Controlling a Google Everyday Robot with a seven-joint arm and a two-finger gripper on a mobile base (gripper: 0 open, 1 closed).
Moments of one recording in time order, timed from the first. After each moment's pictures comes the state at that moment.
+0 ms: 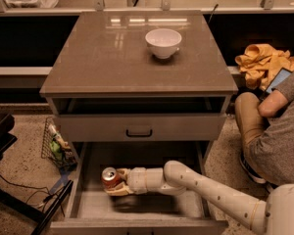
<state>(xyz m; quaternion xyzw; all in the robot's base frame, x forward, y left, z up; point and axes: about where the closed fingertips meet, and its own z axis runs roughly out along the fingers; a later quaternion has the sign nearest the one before) 0.508 0.135 0.448 -0.54 0.54 0.43 0.48</state>
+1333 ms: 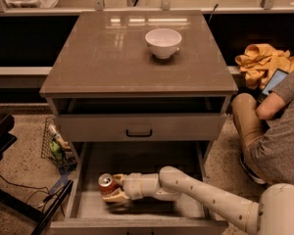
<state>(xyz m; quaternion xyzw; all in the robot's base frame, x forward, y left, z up) 0.499 0.153 0.420 -0.54 0.55 0.44 0.47</state>
